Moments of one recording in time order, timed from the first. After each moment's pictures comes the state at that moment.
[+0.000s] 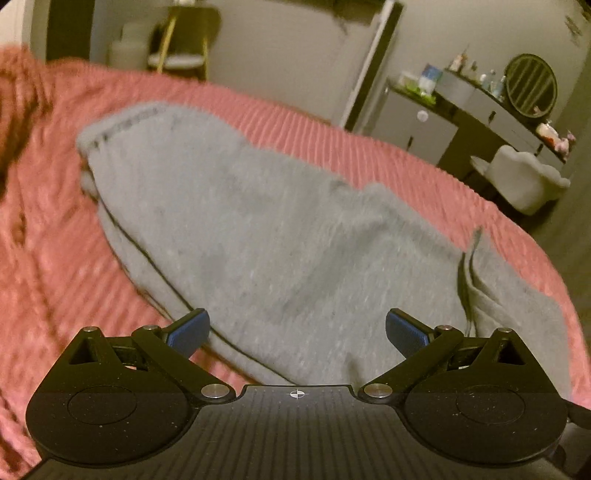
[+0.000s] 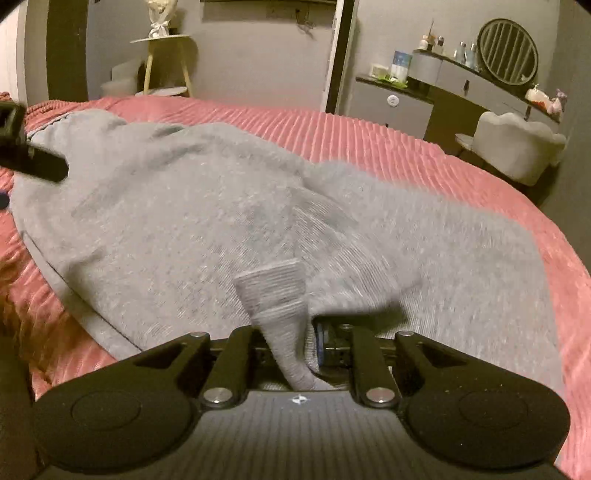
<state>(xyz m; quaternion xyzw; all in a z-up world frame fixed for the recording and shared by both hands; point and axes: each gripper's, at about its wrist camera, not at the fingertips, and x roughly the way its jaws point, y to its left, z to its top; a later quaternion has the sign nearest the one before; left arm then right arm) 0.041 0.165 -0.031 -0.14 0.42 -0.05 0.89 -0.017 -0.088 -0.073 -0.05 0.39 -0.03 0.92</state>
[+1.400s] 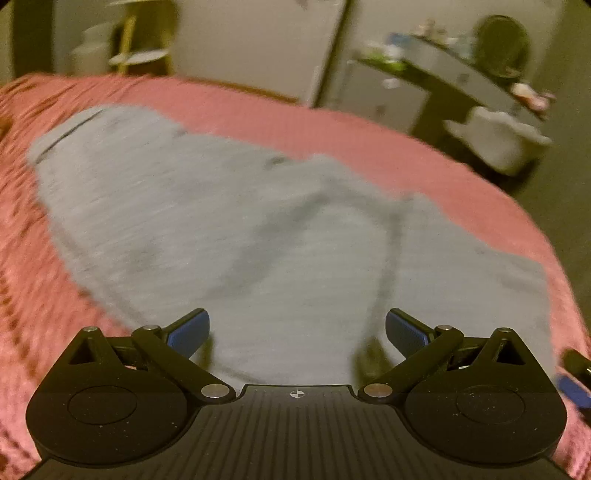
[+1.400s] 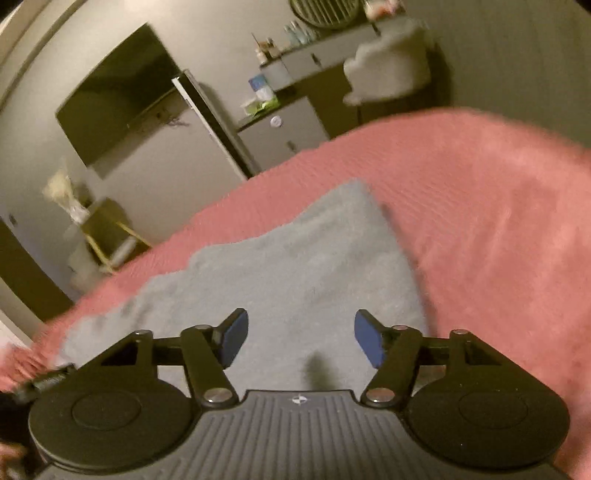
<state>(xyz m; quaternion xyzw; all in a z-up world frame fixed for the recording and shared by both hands) 0.038 0.106 -0.025 -0.09 0.43 -0.11 0.89 -0.099 -0.229 -0.033 0.34 0.29 -0.08 0.89</state>
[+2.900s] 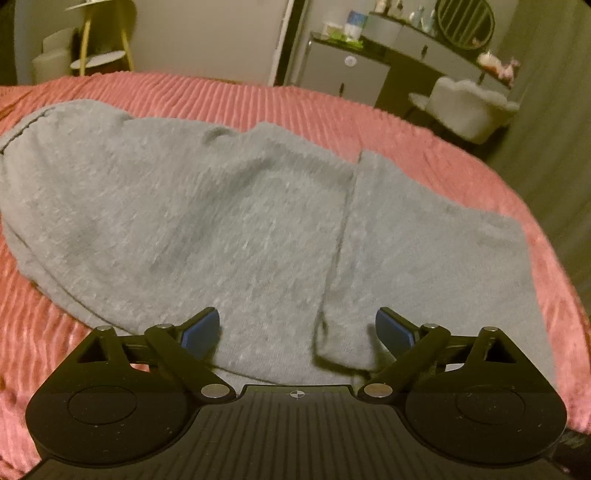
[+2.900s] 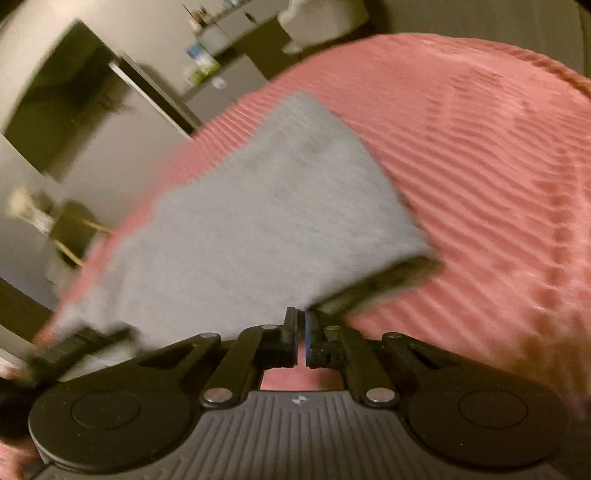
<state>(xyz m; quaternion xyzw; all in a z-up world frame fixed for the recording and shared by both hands) 0.030 0.087 -0.047 -0.07 0.45 -0.15 0.88 -0.141 -0.203 -0.074 0.36 0.39 -0.19 0.83</state>
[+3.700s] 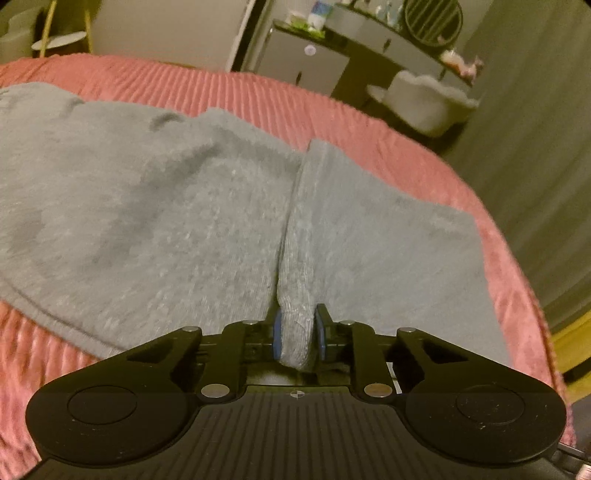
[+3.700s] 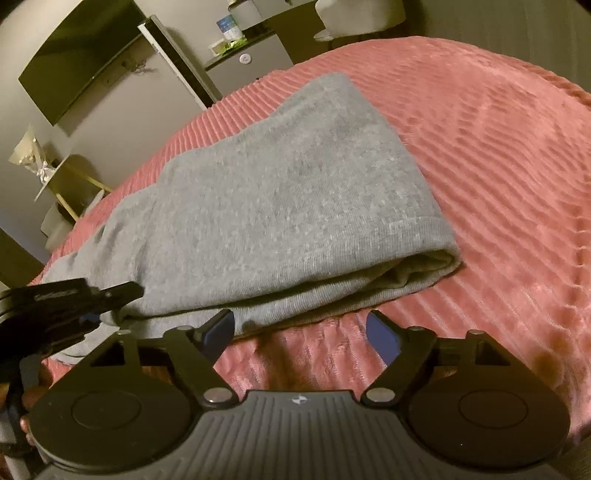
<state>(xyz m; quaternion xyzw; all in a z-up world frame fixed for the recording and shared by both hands) 0.027 0.086 -0.046 -0.11 0.45 -0.23 0.85 -0.134 -0.188 -0.057 0.30 0.39 -0.14 0.86</state>
